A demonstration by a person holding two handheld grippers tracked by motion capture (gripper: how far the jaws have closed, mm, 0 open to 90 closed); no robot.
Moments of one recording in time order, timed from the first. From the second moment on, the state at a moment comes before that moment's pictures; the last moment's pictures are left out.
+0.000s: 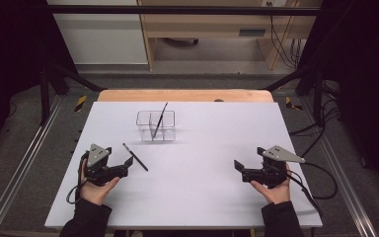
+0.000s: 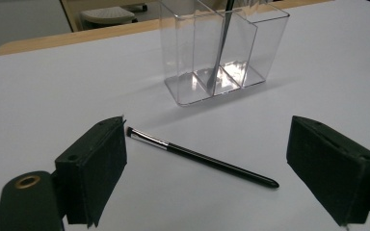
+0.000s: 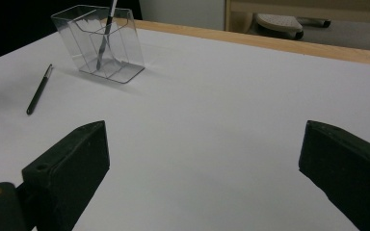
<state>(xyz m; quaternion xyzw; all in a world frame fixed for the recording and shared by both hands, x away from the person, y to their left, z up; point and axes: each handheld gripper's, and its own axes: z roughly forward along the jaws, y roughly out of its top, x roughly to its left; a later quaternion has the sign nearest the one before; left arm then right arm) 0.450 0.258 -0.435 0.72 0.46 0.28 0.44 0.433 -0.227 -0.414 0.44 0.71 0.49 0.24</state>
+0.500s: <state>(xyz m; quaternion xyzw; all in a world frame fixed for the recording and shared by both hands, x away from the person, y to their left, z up) 0.470 0.250 -0.446 0.72 0.49 0.28 0.40 0.434 -0.224 -0.417 0.44 0.72 0.49 0.23</state>
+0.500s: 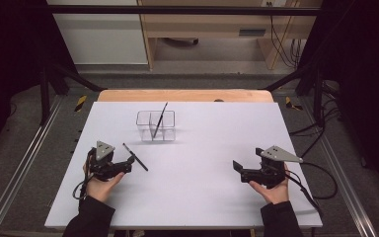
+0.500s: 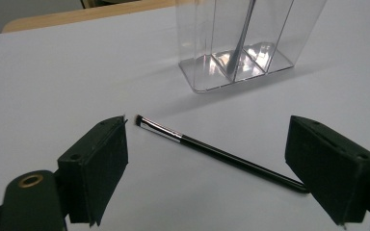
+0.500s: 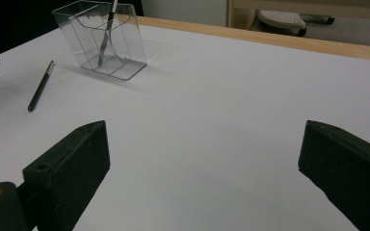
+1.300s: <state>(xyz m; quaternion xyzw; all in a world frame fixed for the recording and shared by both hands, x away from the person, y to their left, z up) 0.490 0.223 -0.476 0.75 0.51 0.24 0.35 0.434 -0.222 -0.419 0.44 0.72 0.48 0.23</state>
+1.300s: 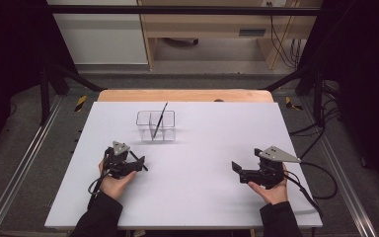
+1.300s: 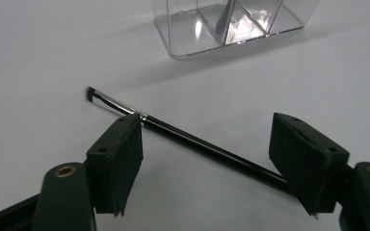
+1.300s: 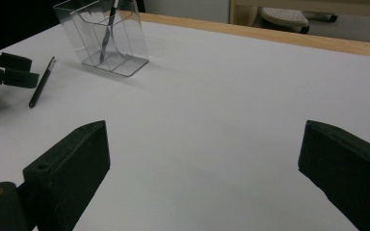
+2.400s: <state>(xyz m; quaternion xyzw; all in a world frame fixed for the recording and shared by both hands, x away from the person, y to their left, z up) 0.489 0.225 -0.478 0.75 0.54 0.22 0.33 0.434 -0.221 -0.420 0.44 0.72 0.48 0.23</state>
